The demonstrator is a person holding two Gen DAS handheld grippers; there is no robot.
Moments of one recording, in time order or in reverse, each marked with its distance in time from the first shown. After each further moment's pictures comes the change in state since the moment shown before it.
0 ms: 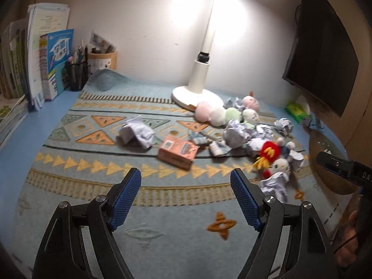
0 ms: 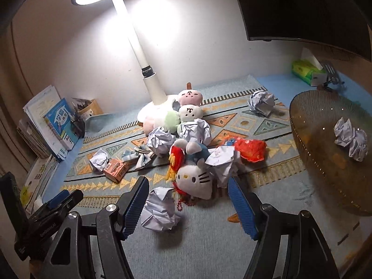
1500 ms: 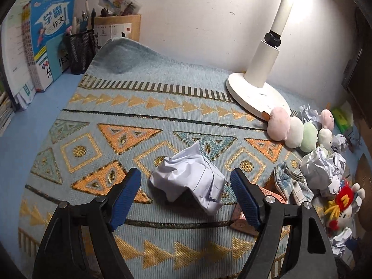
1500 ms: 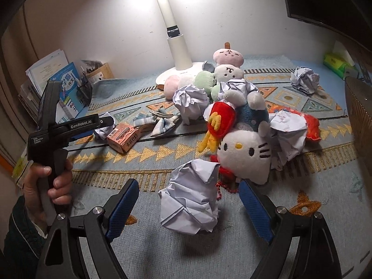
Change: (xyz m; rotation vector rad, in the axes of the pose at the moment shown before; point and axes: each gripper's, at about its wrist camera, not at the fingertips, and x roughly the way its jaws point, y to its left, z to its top) left arm 0.129 0.072 0.064 -0.065 0.169 0.100; right arm 0.075 0.045 -0.027 -0.111 0.144 0.029
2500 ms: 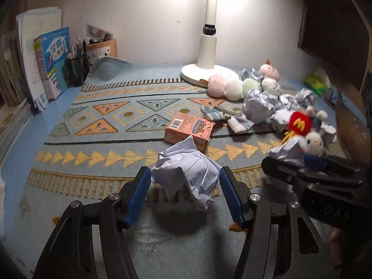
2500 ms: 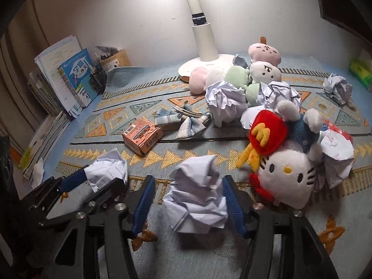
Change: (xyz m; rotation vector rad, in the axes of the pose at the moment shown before) left arm -0.078 -0.077 -0.098 0.186 -0.080 0.063; right arm 0.029 0.022 0.021 -0.050 0.068 0.116
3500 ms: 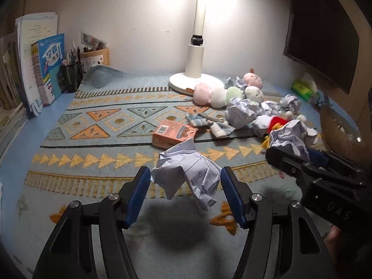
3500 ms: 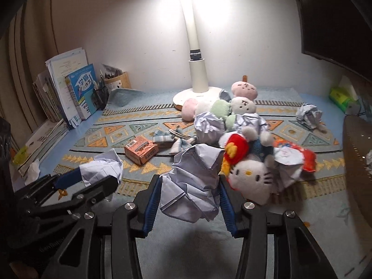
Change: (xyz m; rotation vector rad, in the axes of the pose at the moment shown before) left arm -0.034 -0.004 -0.004 -0.037 -0.080 -0.122; right arm -0.078 0.003 -0.021 -0.099 -0.187 -0.127
